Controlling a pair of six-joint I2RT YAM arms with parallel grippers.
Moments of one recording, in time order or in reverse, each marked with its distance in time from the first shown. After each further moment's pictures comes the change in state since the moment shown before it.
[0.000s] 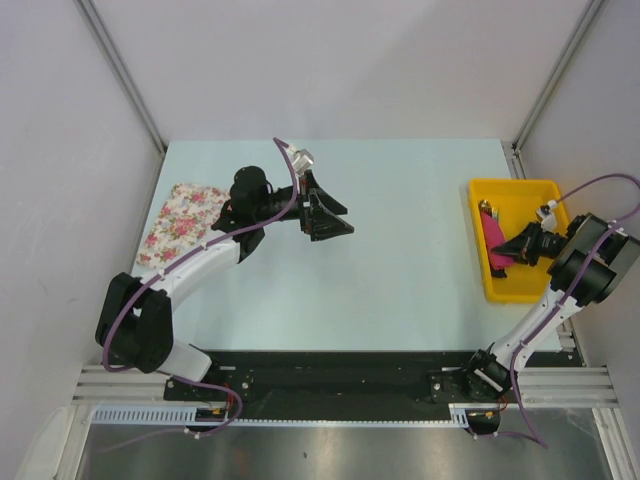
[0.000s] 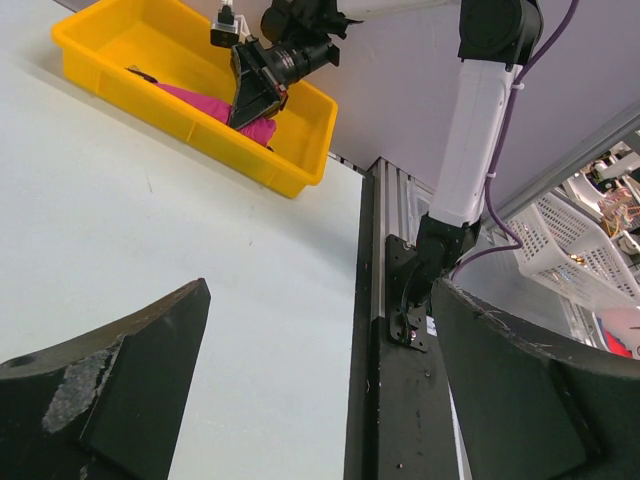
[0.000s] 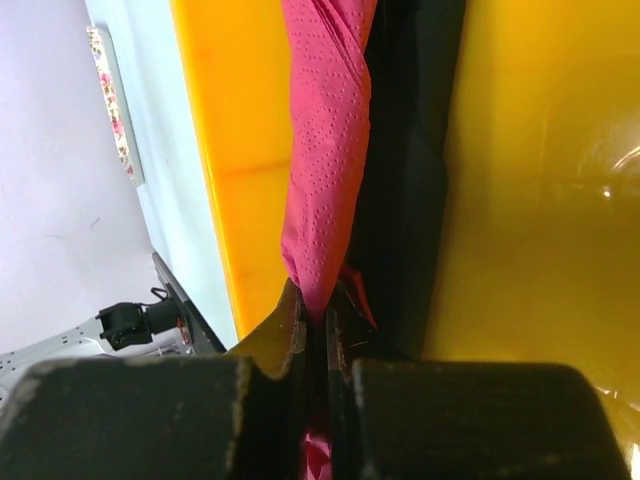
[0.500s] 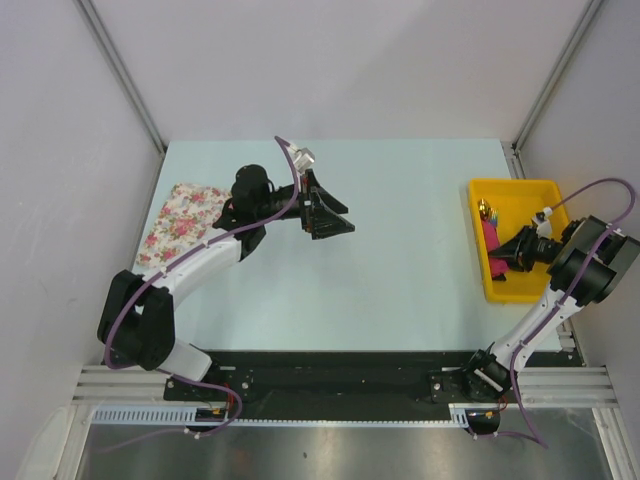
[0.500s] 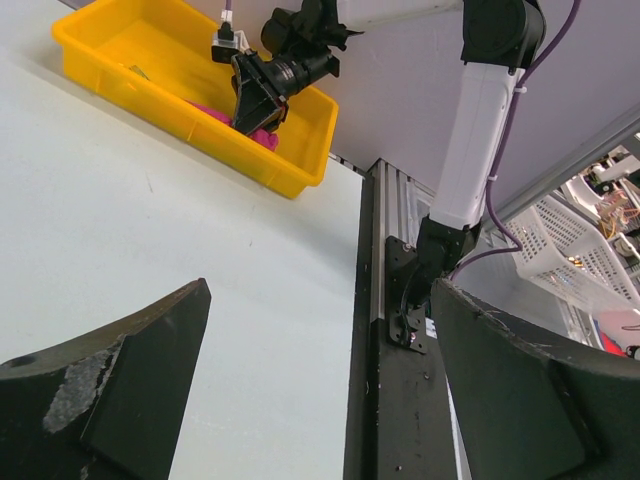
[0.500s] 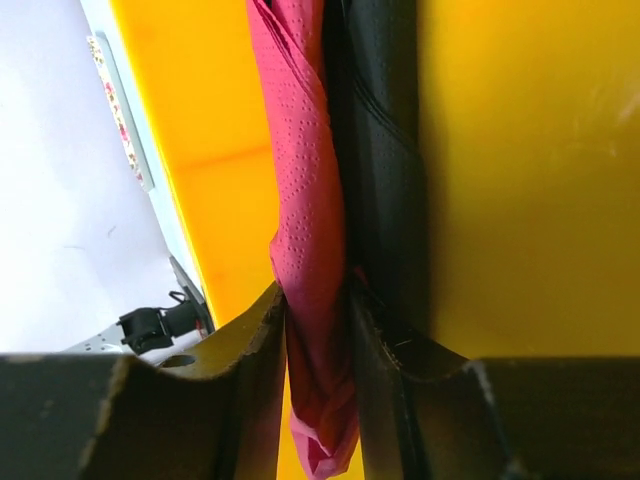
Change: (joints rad) left arm 0.000 0.017 0.014 -0.002 0.000 -0.007; right arm 0.004 0.002 -0.065 0.052 0.020 0.065
